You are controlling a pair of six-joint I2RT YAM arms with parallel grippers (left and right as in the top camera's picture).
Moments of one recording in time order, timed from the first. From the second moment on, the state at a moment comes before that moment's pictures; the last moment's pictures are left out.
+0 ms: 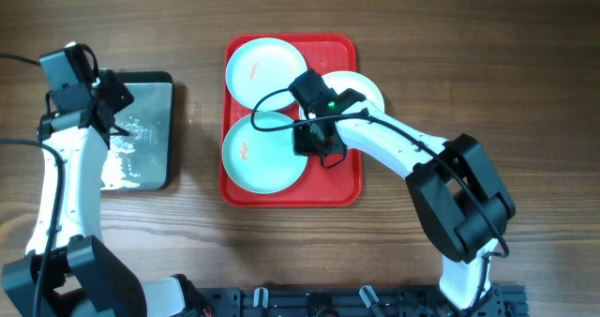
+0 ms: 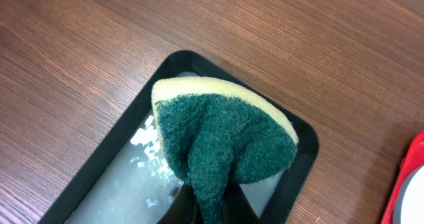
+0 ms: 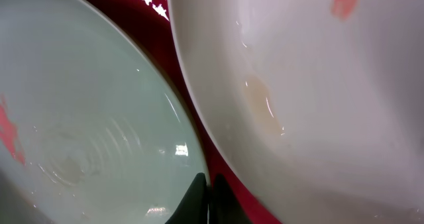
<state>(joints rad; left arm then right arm) 0.31 1.53 1.12 -0.44 -0.11 -0.26 0.64 2.01 1.34 -0.68 -0.16 0.62</state>
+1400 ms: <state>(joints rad) 0.23 1.67 1.39 -0.91 0.06 -0.18 0.64 2.01 1.34 -0.68 -0.16 0.62</state>
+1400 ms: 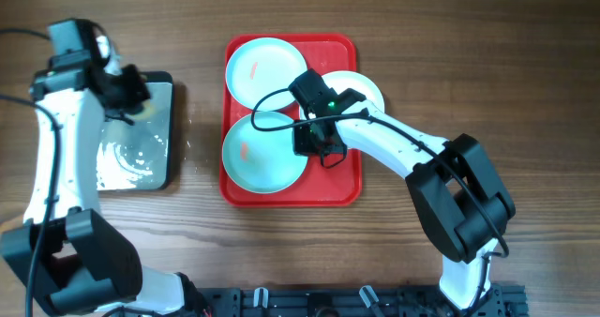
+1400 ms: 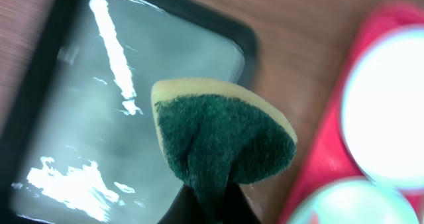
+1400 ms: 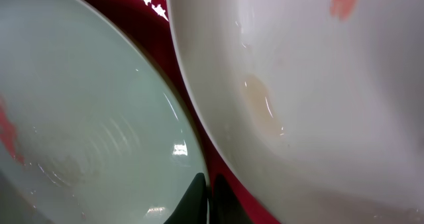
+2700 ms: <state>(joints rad) -0.25 1.67 1.07 -0.76 0.18 -0.30 0.64 2.01 1.34 -0.68 -0.17 0.62</state>
